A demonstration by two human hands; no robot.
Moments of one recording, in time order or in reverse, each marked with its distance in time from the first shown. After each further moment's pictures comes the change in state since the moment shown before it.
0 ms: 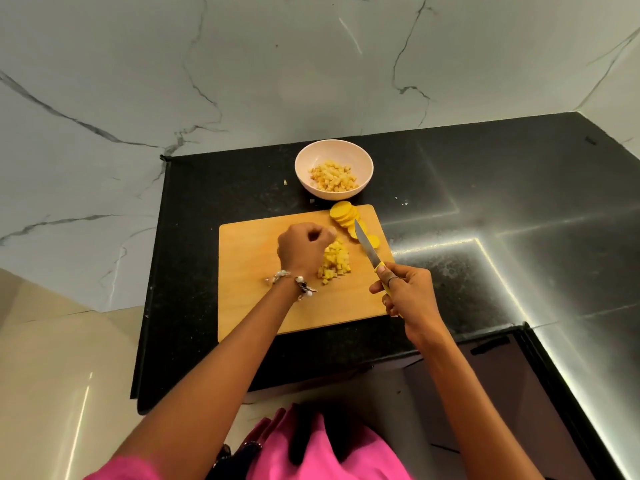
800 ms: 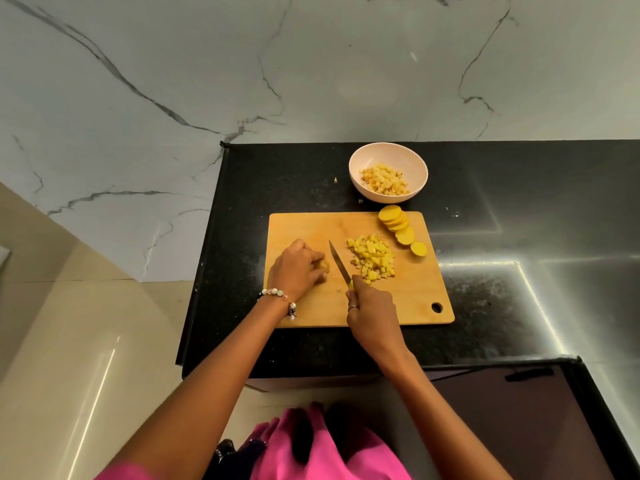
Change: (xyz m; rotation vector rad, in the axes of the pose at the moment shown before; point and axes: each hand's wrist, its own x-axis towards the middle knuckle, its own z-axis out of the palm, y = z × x) left_hand -0.015 -0.080 -0.068 0.454 -0.180 0.111; right_hand -0.039 0.009 0.099 -0.872 -0.199 -0.403
